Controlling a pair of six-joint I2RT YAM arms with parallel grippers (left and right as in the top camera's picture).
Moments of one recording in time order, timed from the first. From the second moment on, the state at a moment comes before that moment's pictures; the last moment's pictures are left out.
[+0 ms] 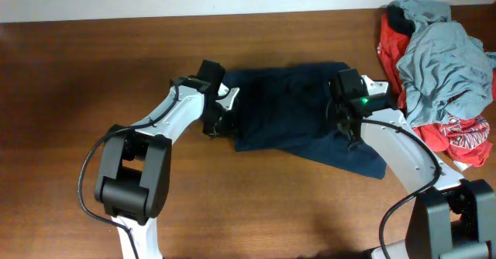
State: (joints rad) left arm -0.34 2.07 1.44 -0.82 0.51 -0.17; right arm 0.18 1.63 1.11 -0.84 0.69 0.39
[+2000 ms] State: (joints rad) left arm -0.15 2.10 1.66 -0.73 0.21 -0.12; right arm 0.21 1.53 1.11 -0.92 0.34 0.22
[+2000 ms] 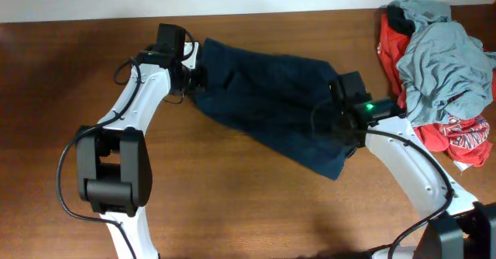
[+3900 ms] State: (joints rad) left arm 0.02 2.09 1.86 -0.87 0.02 -0.09; right arm 0.16 1.59 1.00 -0.71 -0.38 0.37
